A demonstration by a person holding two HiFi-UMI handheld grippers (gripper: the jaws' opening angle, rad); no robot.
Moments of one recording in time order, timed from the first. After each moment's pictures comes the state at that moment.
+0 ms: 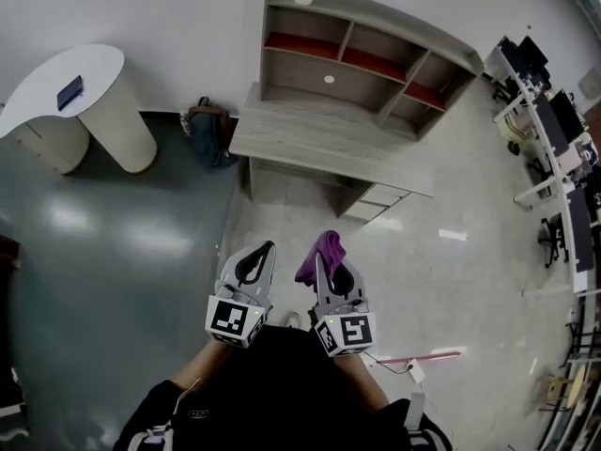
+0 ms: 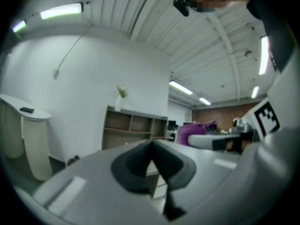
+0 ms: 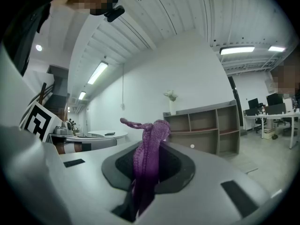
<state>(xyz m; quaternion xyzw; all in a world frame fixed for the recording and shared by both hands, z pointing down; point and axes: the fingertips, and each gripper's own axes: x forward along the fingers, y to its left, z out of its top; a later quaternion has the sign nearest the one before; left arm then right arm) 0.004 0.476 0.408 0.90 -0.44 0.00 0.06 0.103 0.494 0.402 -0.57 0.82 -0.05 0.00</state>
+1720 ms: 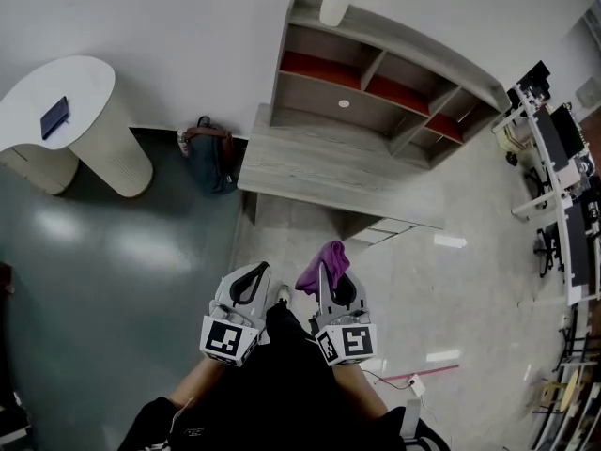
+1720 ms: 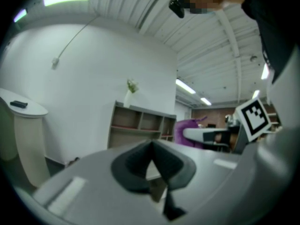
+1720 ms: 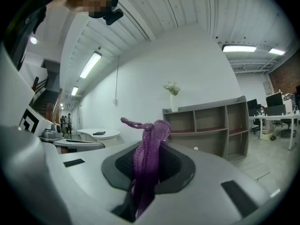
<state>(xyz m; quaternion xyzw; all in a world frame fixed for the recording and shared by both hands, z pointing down) -0.074 0.340 0.438 0.90 -0.42 0.01 0.08 0.040 0.341 0.416 -0.60 0.80 -0.05 -0.01</state>
